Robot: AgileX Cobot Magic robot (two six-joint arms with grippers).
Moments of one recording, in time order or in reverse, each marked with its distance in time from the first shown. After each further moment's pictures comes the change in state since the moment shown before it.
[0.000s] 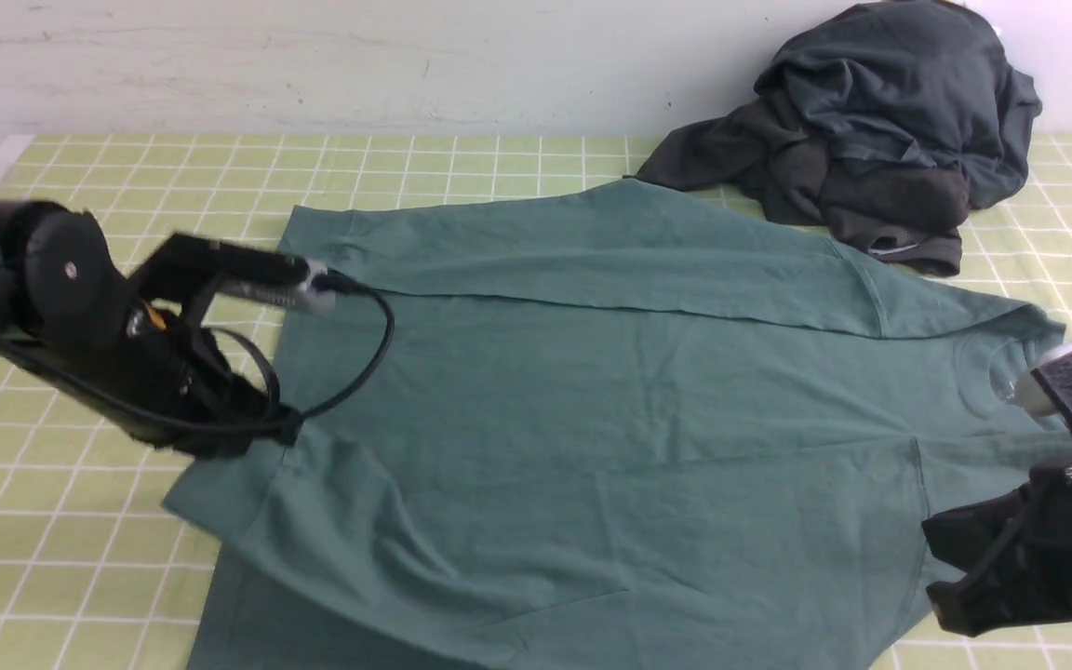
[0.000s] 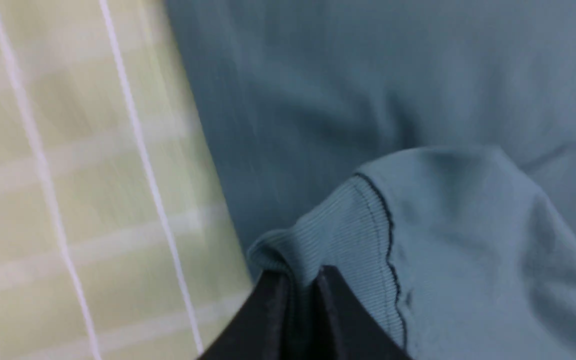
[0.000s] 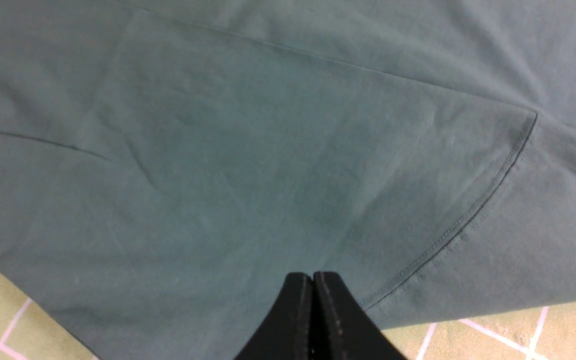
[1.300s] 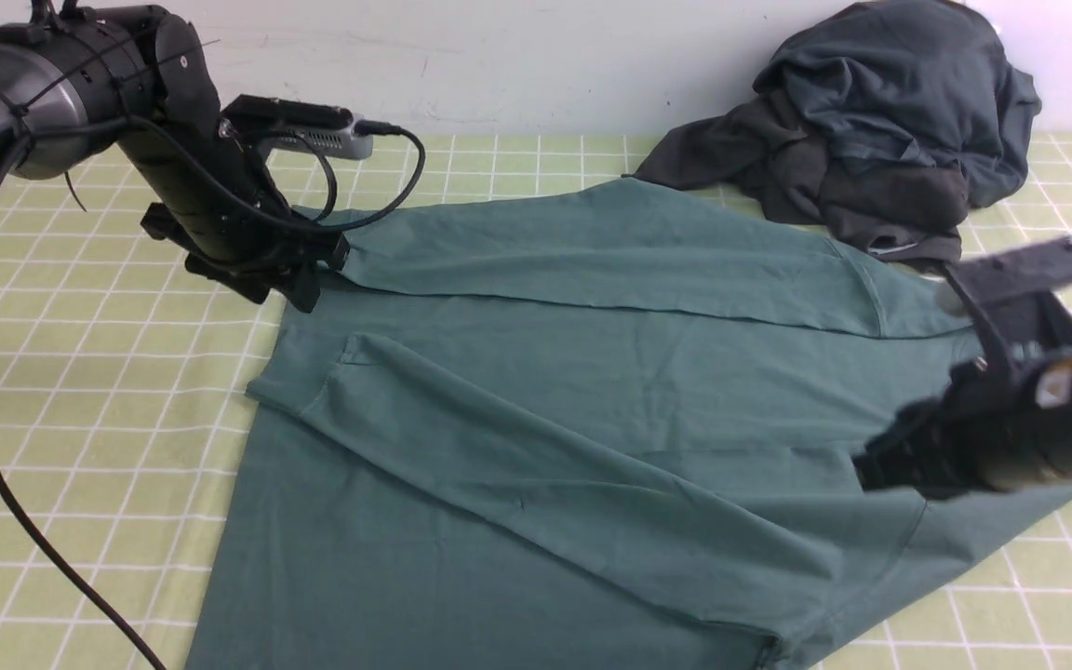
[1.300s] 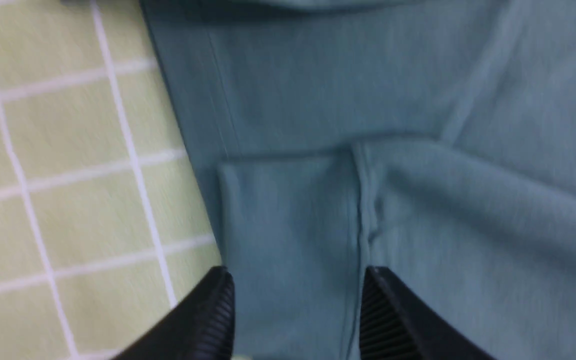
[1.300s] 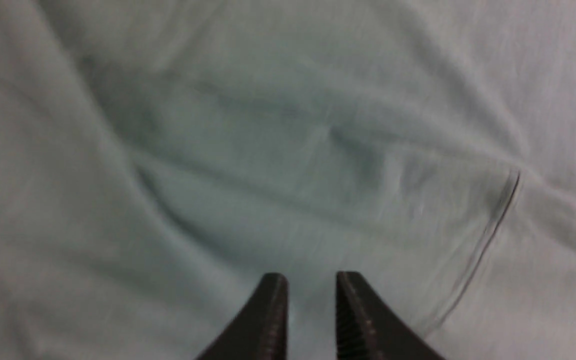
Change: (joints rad) right arm -0.063 0.394 -0.290 -0.035 0.020 0.080; left arm 0.070 0.562 -0.770 -0.020 0.397 0.002
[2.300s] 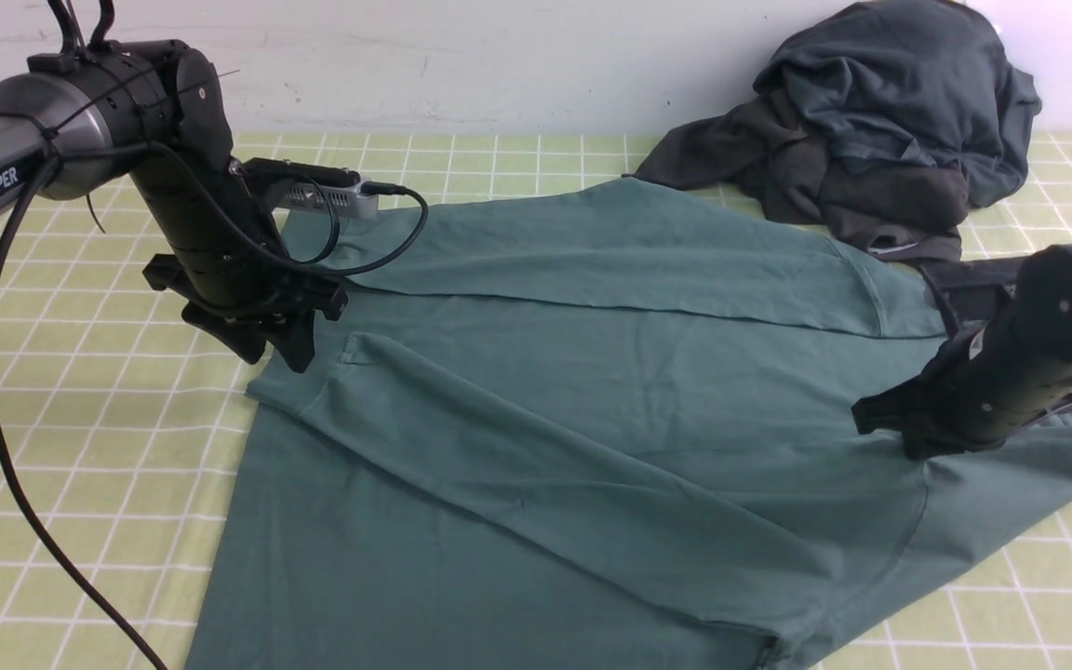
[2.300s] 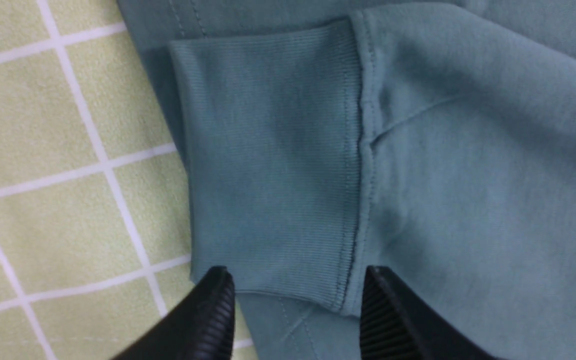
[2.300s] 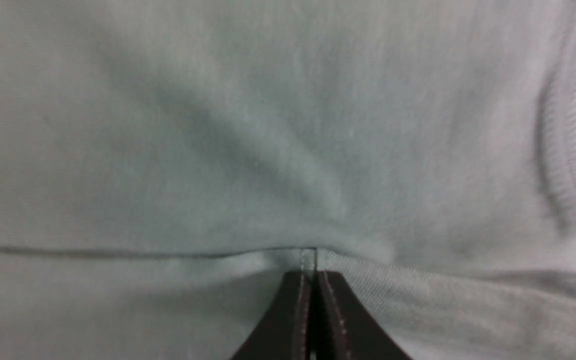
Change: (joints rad) right arm -0.151 0.393 -0.242 -0.187 0.051 0.215; left arm 0.000 0.043 0.000 0.015 0.106 0.007
